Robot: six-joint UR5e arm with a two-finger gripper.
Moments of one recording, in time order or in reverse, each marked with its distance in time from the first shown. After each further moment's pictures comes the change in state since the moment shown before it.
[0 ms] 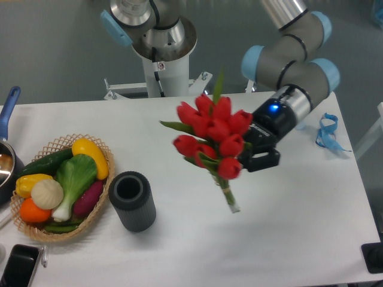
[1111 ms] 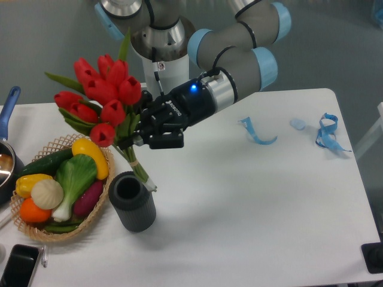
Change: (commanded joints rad) arm -0.161 0.103 -0.121 -0.009 0.015 -0.094
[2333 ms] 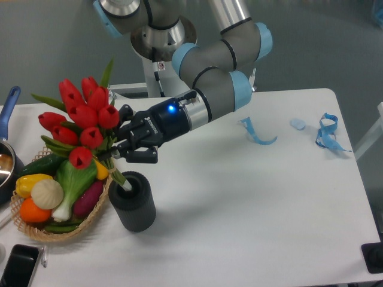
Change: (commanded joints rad) arm -0.032 -0.080 -0.057 0.008 0.002 0.012
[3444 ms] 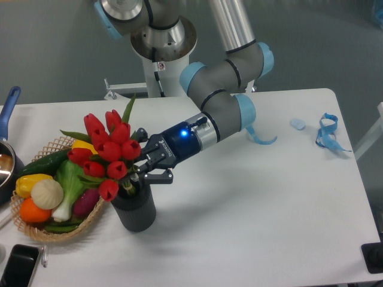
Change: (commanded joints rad) arm 0.034 -0.083 -0.035 0.006 0.014 0.064
